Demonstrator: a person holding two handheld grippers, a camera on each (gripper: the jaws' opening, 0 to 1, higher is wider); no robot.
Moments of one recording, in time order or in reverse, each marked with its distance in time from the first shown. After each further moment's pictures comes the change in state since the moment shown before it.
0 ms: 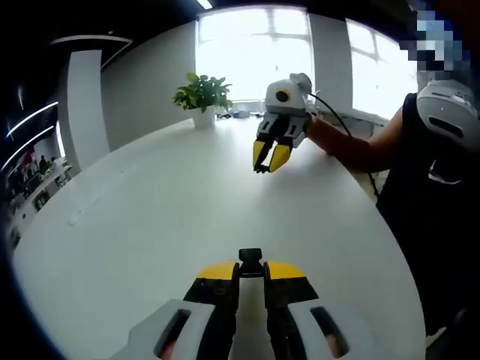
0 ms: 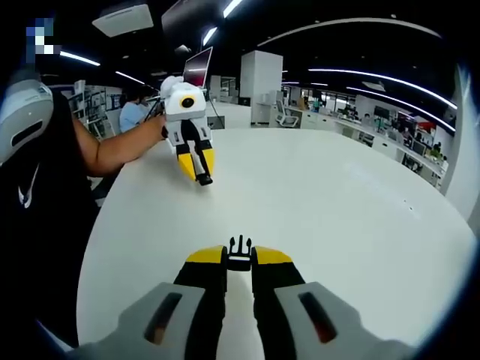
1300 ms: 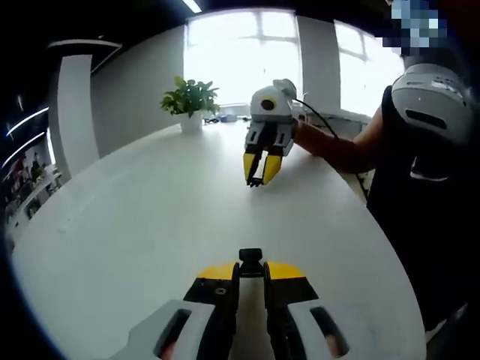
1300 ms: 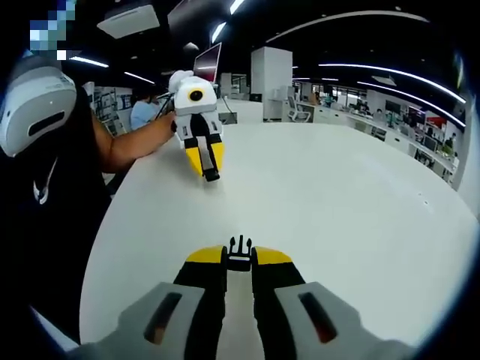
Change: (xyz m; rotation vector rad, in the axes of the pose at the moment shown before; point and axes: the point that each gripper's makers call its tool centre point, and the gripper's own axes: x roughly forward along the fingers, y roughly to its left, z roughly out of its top) left arm 0.005 -0.014 0.003 0.029 -0.019 -0.067; right arm 0.005 0.014 -0.011 0.015 0.018 0.085
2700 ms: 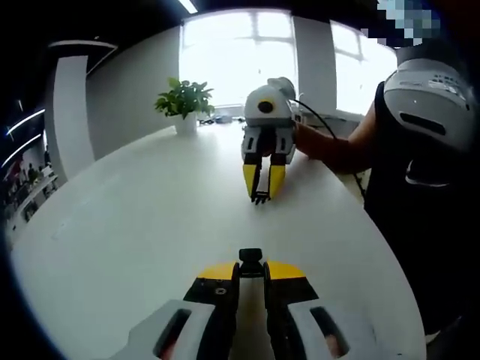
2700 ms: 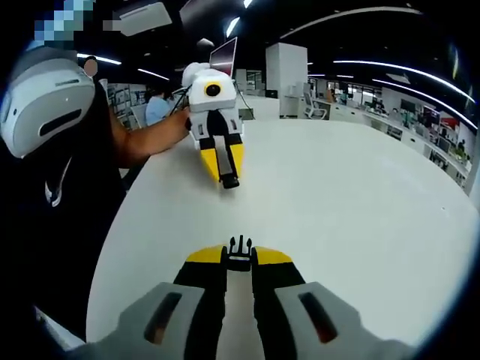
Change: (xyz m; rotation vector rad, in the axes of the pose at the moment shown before) left arm 0.012 -0.006 0.008 0.009 -0.012 -0.016; right arm 0.014 0.019 0.002 -0.018 0.021 0.092
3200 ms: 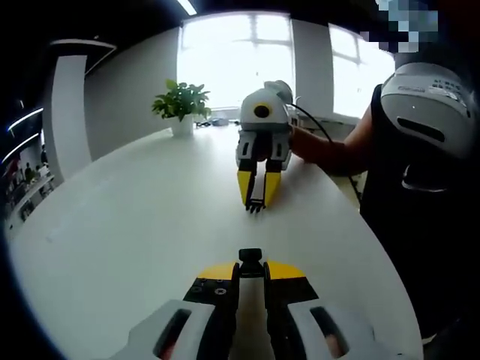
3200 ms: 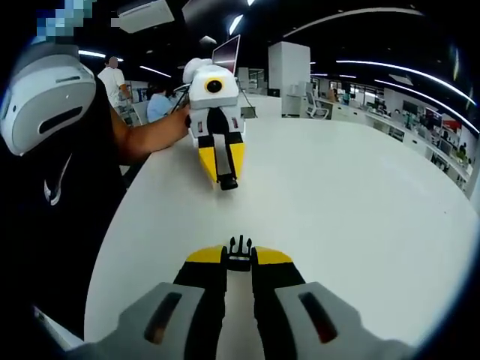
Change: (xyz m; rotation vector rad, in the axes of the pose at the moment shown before) left arm 0.007 -0.008 0.003 -0.001 -0.004 -0.036; right arm 0.005 0.001 0.001 -0.020 0.009 0.005
